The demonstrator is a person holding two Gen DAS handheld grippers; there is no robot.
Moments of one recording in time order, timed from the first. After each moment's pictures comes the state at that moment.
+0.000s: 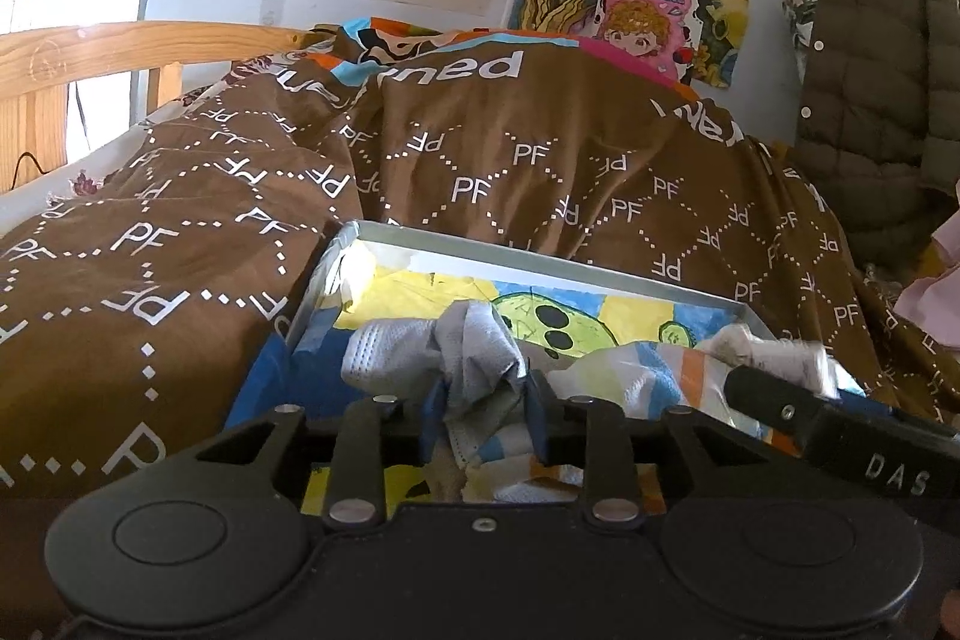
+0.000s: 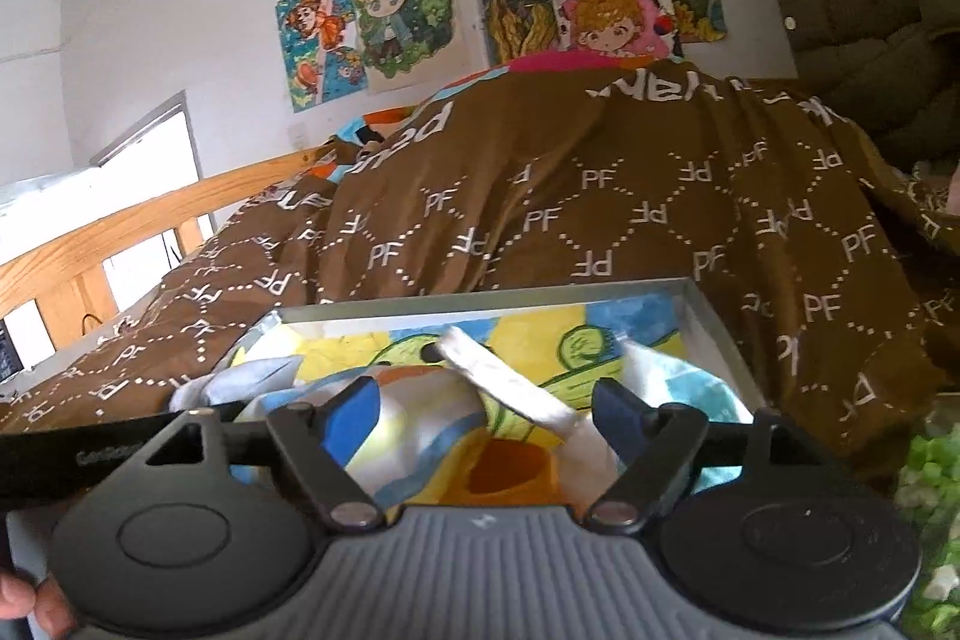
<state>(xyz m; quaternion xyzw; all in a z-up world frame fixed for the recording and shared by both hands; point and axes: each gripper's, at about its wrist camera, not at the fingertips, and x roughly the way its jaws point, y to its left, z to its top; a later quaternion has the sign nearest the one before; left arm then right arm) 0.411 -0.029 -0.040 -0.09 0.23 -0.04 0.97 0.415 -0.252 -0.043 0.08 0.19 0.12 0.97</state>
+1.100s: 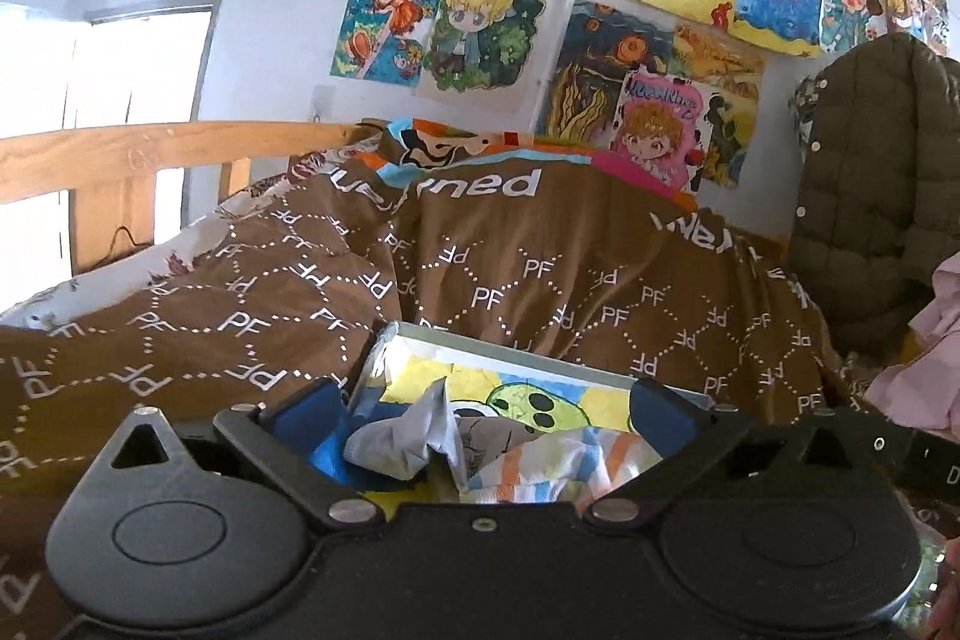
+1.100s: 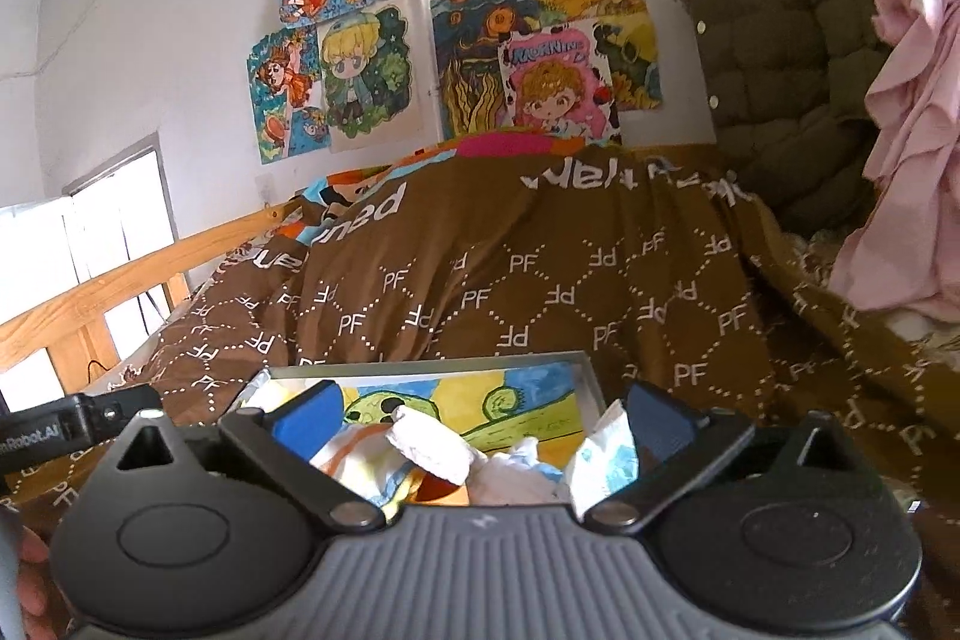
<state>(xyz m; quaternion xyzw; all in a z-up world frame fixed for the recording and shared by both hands) 0.316 -0.035 0.033 -0.11 0.15 0.01 0.98 0.330 -0.294 0.034 0.07 0.16 0.07 0.98</state>
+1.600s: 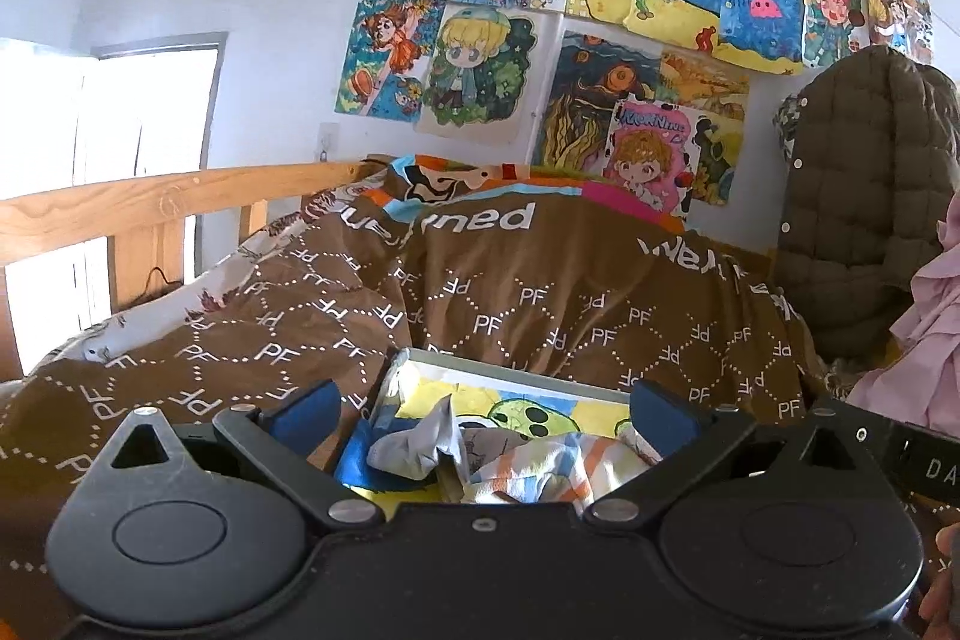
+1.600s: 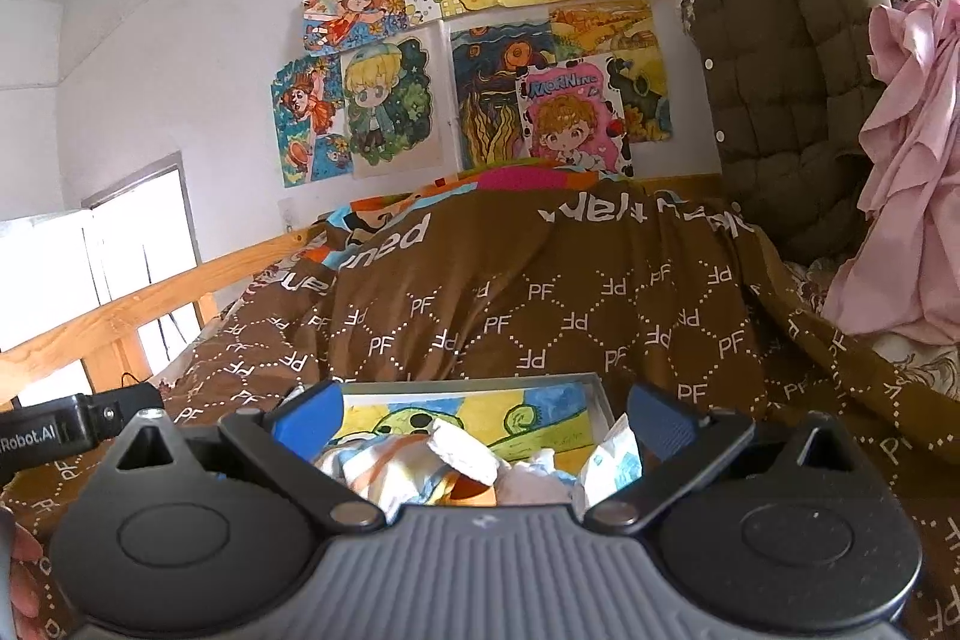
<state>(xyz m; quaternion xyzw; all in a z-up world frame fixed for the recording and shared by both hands) 0.264 -0.042 0.063 -0.09 0.13 0.02 0.99 0.288 -0.291 0.054 0.07 0.13 0.08 0.98</state>
